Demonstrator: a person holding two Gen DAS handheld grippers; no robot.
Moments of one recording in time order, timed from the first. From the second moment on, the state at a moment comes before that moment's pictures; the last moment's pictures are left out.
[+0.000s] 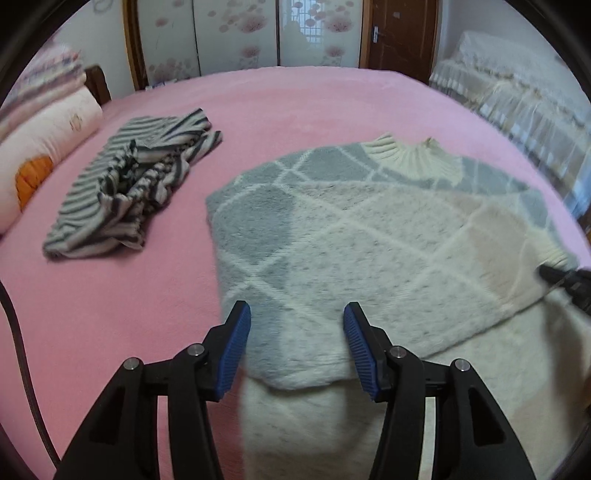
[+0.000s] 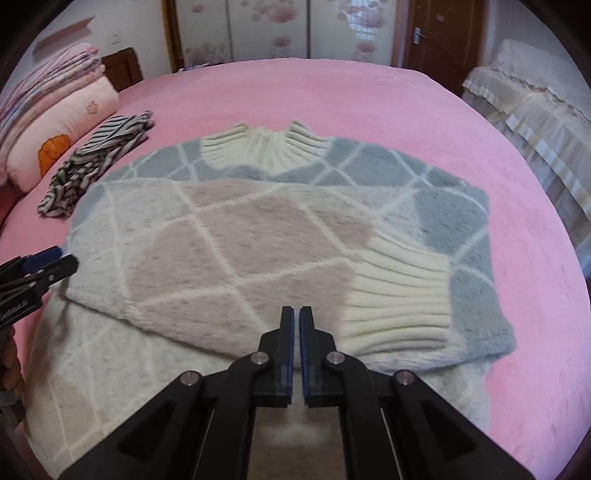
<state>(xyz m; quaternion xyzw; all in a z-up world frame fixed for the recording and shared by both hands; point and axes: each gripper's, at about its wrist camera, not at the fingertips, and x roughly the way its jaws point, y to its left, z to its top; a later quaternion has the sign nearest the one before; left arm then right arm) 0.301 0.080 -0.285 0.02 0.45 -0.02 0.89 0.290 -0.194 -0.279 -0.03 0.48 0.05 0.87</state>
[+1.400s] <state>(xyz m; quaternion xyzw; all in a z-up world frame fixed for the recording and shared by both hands) 0.082 0.108 -0.057 -0.03 0.31 0.01 0.95 0.068 -0.224 -0.076 0.02 0.34 0.04 0.94</state>
